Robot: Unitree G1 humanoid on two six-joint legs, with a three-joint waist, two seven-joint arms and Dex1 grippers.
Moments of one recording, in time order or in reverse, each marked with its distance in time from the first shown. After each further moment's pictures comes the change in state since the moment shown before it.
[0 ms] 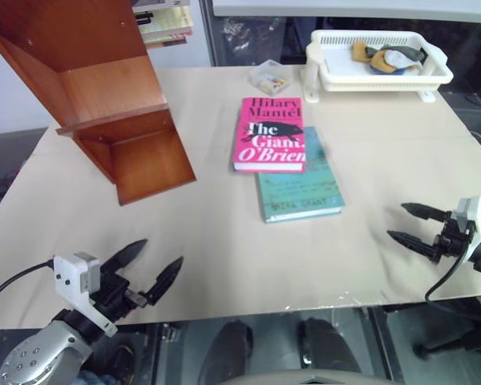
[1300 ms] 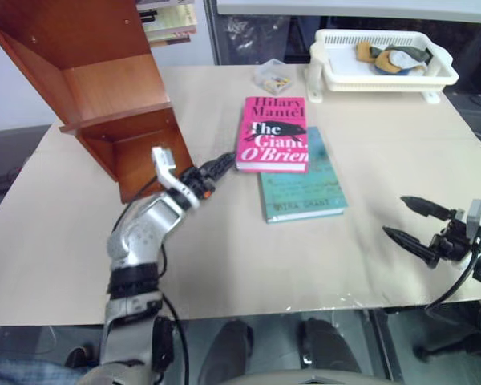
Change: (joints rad) left arm -1.161 -0.201 -0.149 0.896 -0.263 0.446 0.162; right arm 0.225 0.062 -0.084 -0.453 0.123 0.110 -0.188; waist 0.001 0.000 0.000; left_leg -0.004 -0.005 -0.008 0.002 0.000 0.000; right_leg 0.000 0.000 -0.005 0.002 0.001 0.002
